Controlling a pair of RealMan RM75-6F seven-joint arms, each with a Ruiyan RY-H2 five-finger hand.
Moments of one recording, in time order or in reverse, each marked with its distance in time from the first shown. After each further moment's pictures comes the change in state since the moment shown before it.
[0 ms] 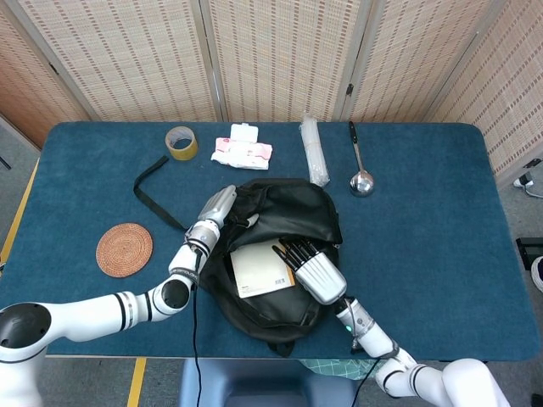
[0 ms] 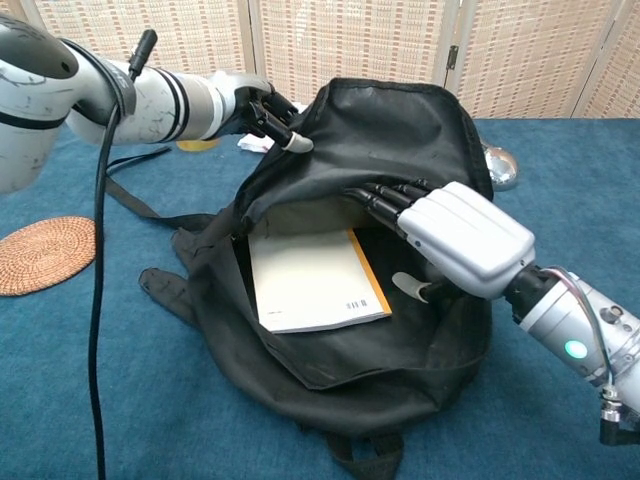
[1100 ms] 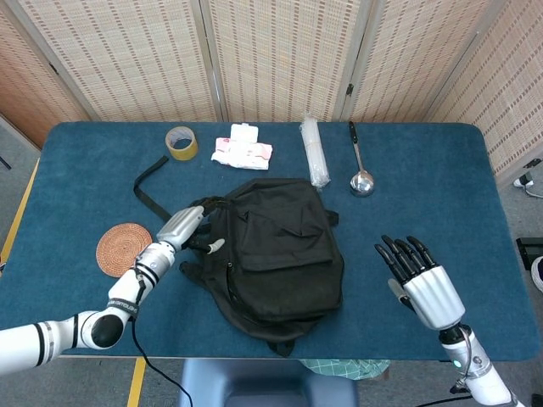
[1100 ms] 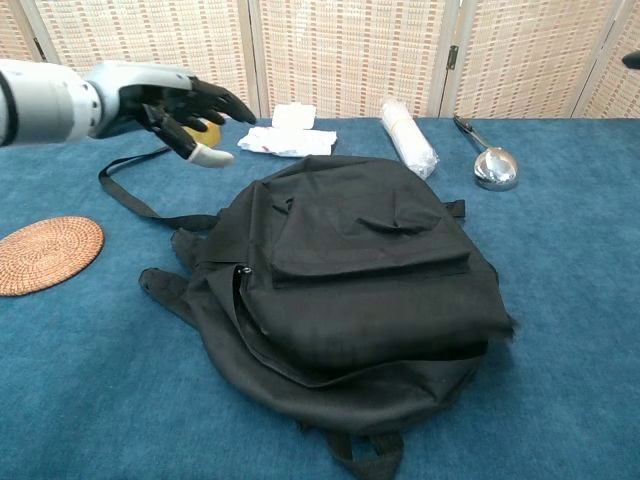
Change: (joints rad) left arm 0.279 0.313 0.105 -0.367 0.452 0.005 -0.137; right arm -0.284 0.586 -0.075 -0.523 -0.062 0.317 -0.020
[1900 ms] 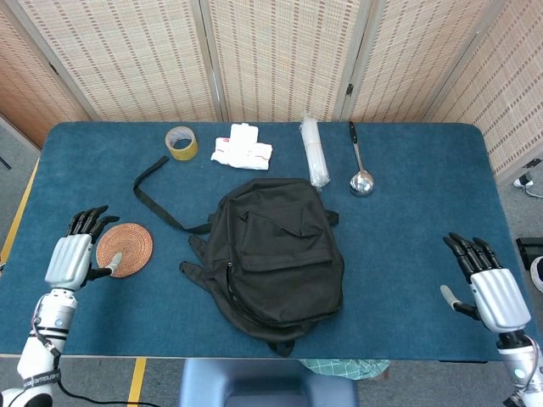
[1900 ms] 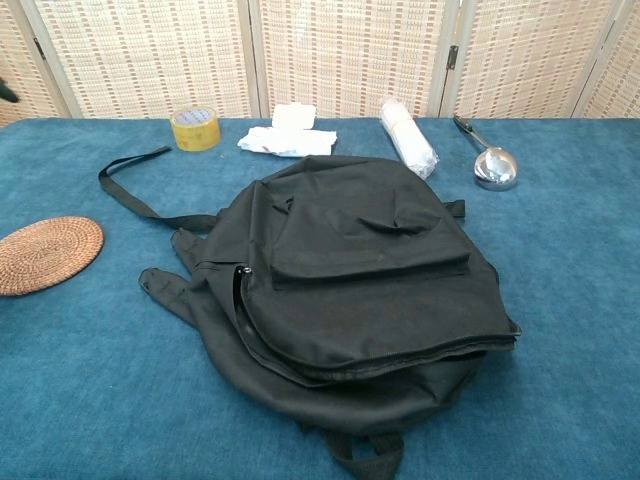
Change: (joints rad) left arm 0.450 0.121 0.229 -0.058 0.432 0.612 0.027; right arm -0.128 0.263 -0.002 -0.185 0.196 -0.123 0.344
